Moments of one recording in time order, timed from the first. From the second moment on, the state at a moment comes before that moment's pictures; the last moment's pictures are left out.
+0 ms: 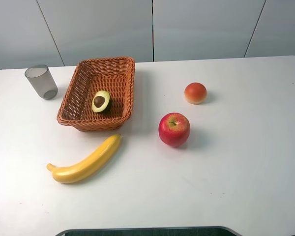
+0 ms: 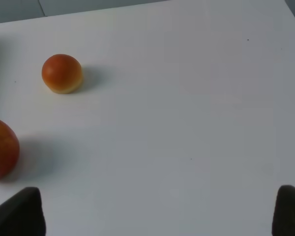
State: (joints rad) left arm -0.09 0.00 -0.50 0.01 1.09 -0.02; right arm -0.01 0.00 -0.56 0.00 1.22 0.09
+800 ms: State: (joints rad) left arm -0.09 0.00 -0.50 0.01 1.09 -0.02; right arm -0.01 0.00 -0.51 0.04 1.10 -0.03
